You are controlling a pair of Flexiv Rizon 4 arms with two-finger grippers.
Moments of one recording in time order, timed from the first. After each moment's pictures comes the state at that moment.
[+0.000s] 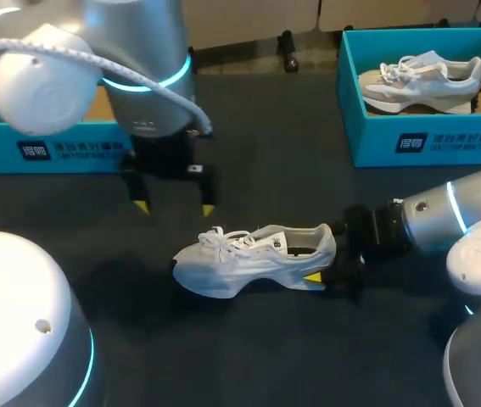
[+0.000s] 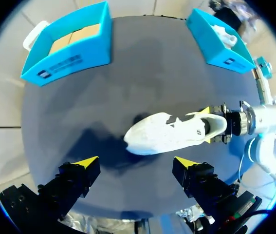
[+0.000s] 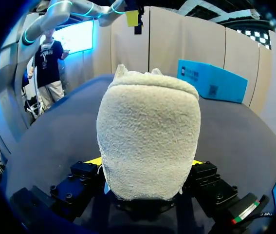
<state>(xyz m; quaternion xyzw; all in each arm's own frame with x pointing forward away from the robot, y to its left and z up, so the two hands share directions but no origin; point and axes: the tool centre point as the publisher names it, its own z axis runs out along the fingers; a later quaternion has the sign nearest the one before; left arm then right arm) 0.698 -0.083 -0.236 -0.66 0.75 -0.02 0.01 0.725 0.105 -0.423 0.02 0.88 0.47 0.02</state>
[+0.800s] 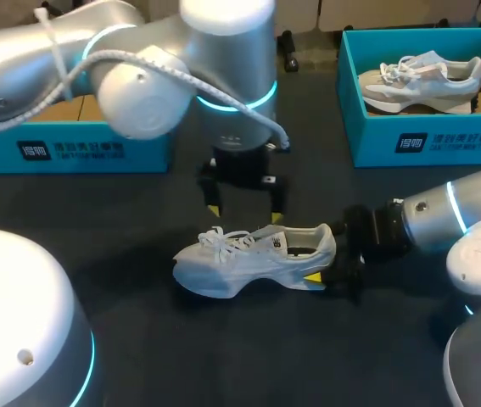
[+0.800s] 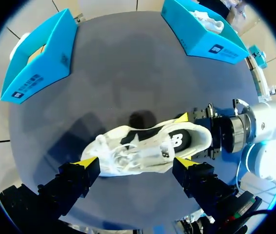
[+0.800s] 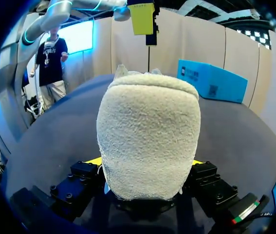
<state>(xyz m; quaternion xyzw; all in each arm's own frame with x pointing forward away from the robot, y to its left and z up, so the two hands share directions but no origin) 0.718 -0.186 -0.285 -0.63 0.77 -0.03 0.00 0.726 0.105 -0.422 0.02 0.88 0.47 0.02</state>
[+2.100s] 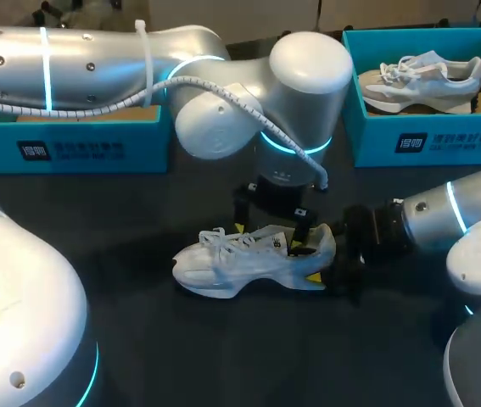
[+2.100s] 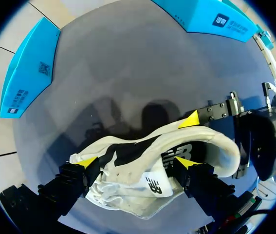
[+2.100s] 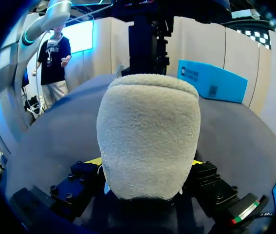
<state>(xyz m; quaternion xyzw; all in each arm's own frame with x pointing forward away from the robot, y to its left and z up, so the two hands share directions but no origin) 0.727 -0.216 -0.360 -0.60 0.80 0.03 0.05 0.726 0.105 -0.422 0.02 0.88 0.47 0.02</state>
